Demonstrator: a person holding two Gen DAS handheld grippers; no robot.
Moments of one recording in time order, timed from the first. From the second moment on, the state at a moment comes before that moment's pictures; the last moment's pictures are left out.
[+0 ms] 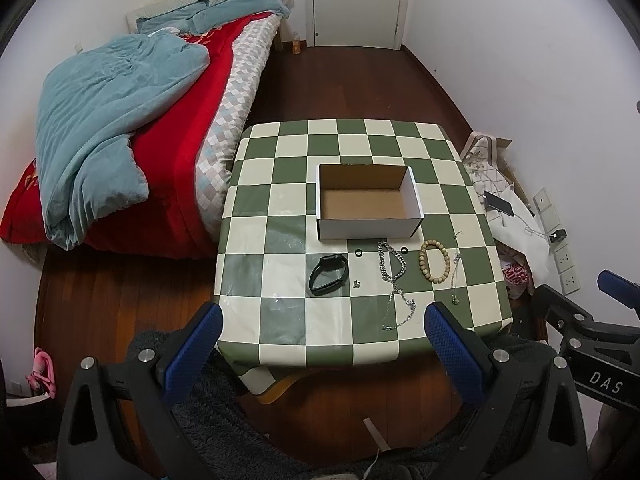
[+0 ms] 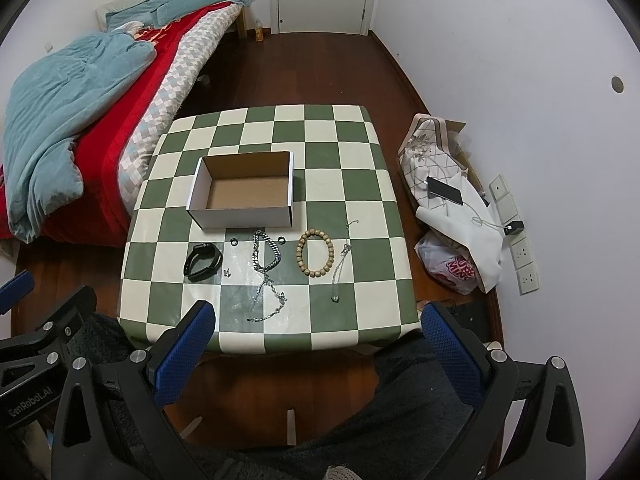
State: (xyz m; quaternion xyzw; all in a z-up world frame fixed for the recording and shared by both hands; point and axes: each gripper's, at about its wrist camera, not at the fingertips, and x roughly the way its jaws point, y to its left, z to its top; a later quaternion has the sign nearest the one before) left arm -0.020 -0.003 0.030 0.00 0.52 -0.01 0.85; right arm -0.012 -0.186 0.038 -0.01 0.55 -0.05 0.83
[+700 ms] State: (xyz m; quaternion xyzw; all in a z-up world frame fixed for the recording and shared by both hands) left arm -0.021 -0.002 0.031 0.00 0.52 -0.01 0.85; right arm -0.017 -0.186 0.042 -0.01 0.55 -0.05 0.84
